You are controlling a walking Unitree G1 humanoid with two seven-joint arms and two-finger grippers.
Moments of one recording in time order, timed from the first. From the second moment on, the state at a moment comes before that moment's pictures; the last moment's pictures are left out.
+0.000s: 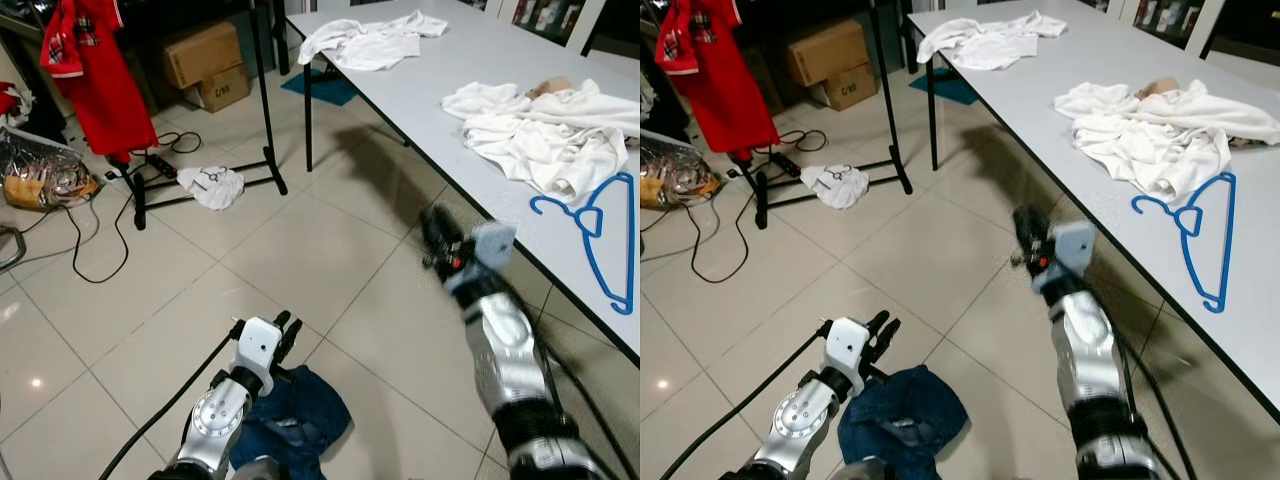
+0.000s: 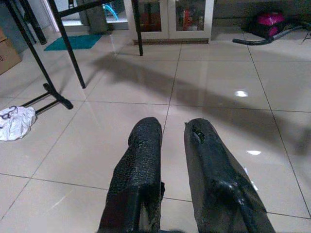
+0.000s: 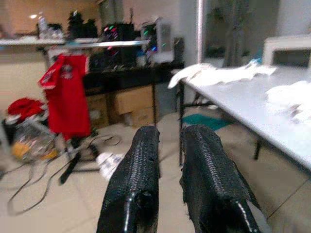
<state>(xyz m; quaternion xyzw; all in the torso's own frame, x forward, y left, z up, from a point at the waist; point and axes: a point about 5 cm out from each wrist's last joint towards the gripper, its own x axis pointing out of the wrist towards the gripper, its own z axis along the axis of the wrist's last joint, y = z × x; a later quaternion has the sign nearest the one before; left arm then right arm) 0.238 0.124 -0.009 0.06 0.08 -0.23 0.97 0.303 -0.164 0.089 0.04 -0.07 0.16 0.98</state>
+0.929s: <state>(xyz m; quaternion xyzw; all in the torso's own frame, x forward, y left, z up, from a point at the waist) 0.237 0.121 -0.010 0.06 0.08 -0.23 0.97 0.295 -0.158 0.077 0.03 -0.04 0.19 0.98</state>
